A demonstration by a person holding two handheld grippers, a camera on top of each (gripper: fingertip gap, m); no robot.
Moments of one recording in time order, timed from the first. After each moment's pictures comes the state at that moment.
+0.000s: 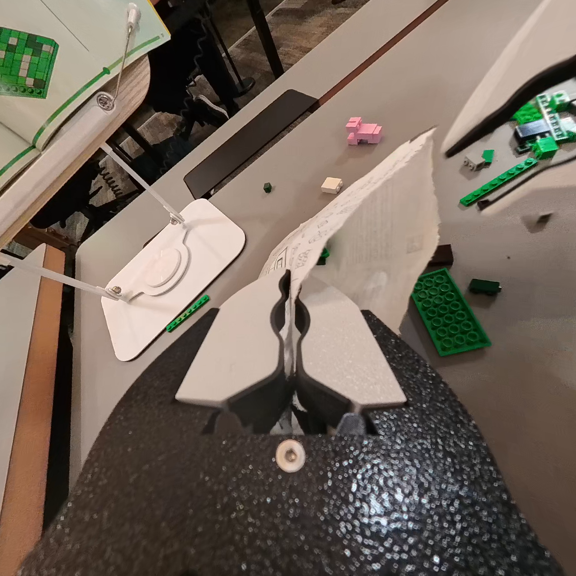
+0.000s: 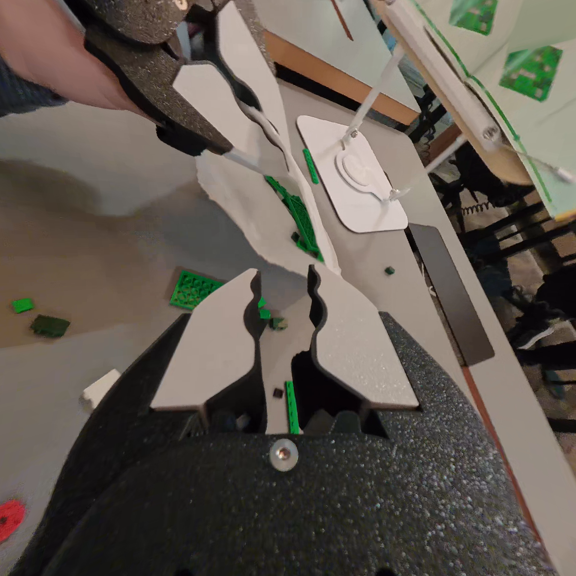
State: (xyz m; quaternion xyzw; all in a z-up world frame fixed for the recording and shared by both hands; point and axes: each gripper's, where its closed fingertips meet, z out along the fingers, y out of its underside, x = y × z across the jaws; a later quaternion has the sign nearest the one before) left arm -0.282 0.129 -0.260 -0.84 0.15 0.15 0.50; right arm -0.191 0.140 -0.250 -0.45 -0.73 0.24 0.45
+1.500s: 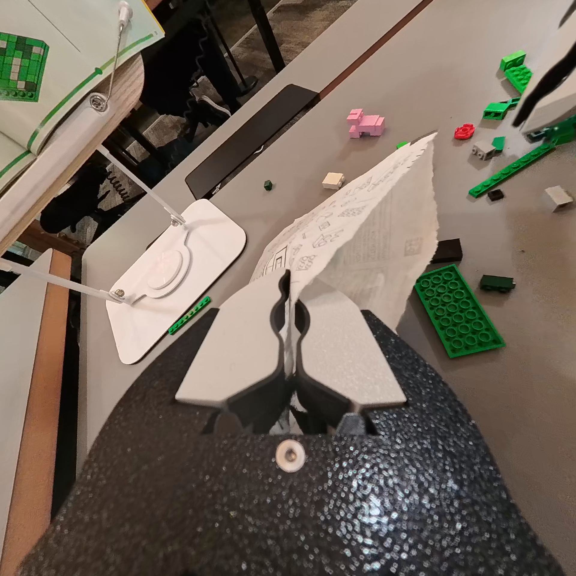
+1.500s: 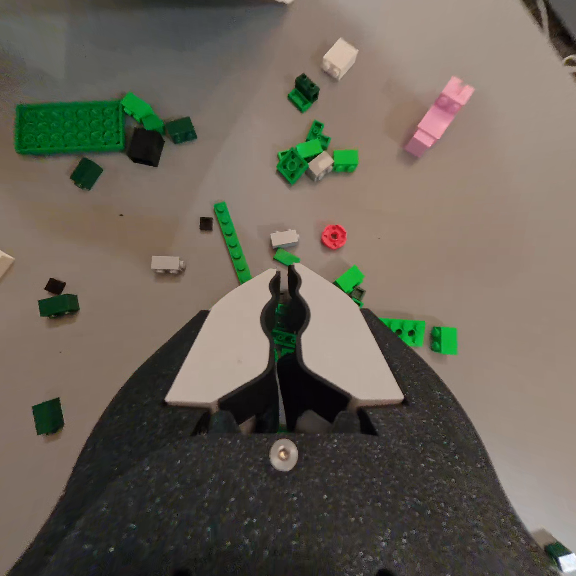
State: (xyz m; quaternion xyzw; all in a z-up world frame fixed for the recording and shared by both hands) left arm -0.283 0.133 -0.266 -0.84 0.16 0.16 0.50; right arm -0.098 0.244 -0.345 -0.67 -0.66 0.22 0.26
